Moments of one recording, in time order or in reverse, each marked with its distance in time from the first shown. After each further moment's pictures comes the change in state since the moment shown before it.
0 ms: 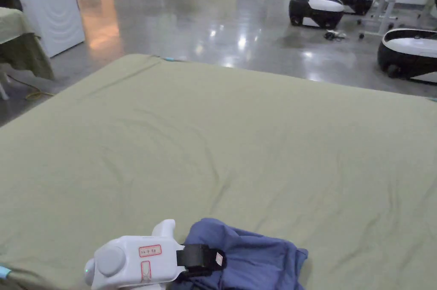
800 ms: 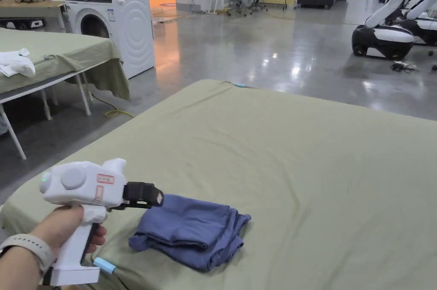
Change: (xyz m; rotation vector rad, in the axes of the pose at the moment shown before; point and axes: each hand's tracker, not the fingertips) left arm -0.080 0.141 0.242 0.181 0.512 -0.240; right arm -0.071 -0.030 0.024 0.036 -0.008 0.118
